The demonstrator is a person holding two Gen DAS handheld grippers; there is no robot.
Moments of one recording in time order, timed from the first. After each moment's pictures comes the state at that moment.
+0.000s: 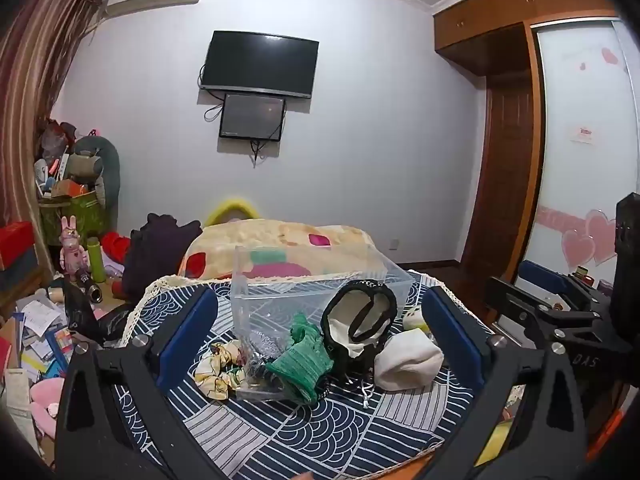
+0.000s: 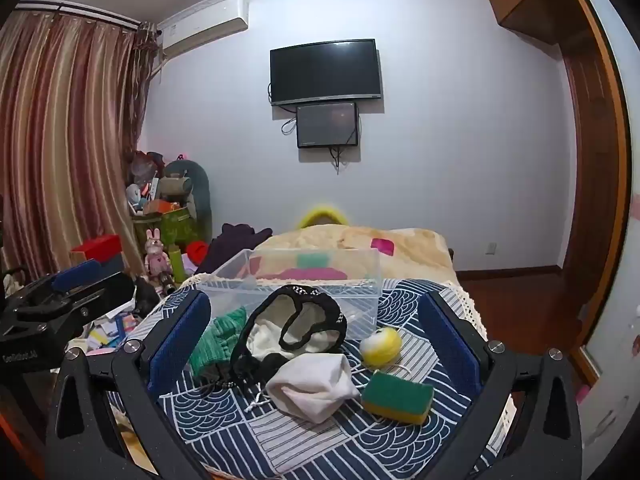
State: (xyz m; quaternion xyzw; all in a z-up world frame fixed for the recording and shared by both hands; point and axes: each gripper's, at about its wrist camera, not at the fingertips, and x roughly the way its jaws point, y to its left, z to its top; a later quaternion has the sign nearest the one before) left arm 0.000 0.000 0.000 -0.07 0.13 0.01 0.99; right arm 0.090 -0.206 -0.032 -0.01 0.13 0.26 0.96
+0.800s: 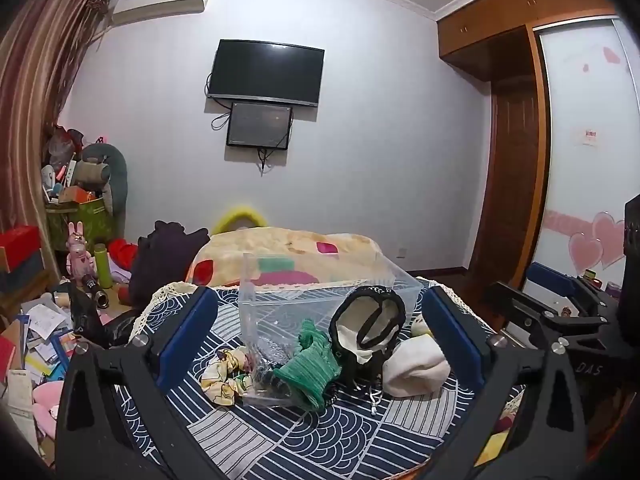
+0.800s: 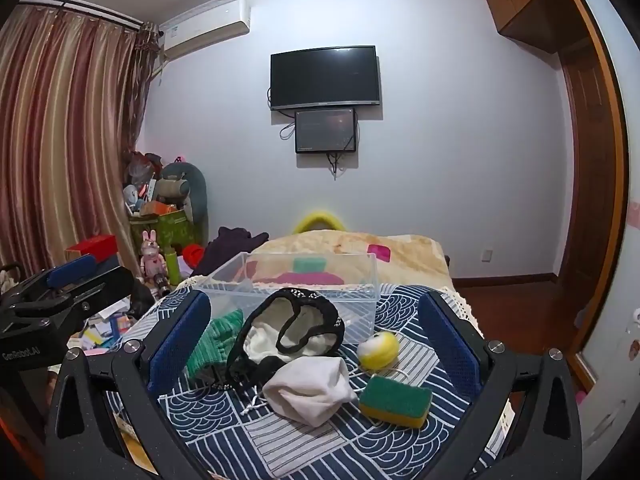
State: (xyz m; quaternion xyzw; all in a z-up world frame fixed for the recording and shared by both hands) left arm -0.002 0.000 -0.004 -0.06 0.10 0.02 0.99; right arm 0.087 -0.204 -0.033 -0.02 0.11 0.25 0.96
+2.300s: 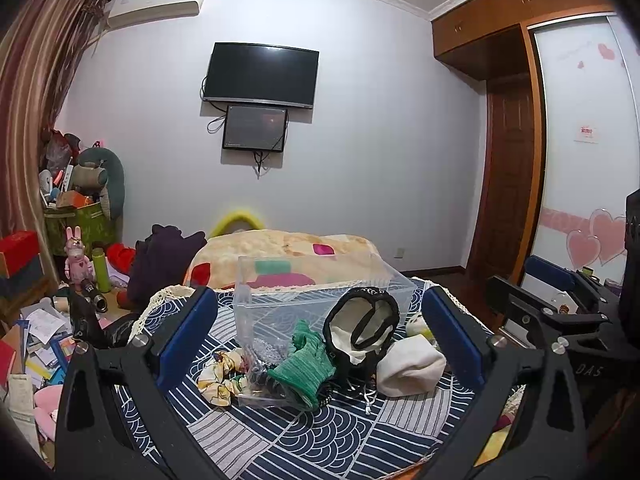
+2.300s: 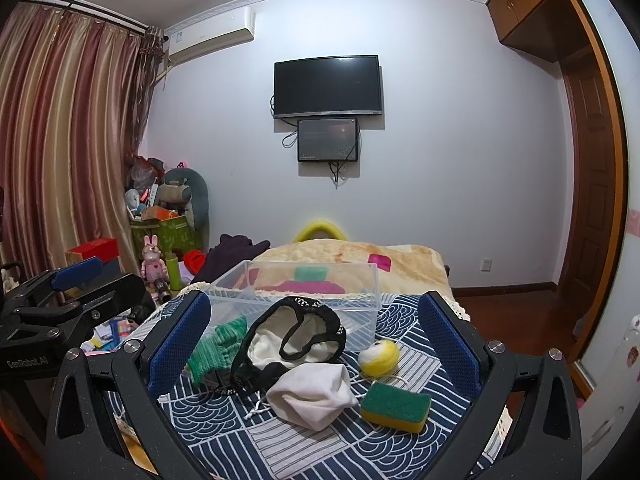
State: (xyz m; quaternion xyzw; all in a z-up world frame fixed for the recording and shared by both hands) left arm -0.004 -0.007 0.002 -0.05 0.10 0.02 0.99; right arm 0.081 -0.203 -0.029 -0.02 0.10 0.25 0.96
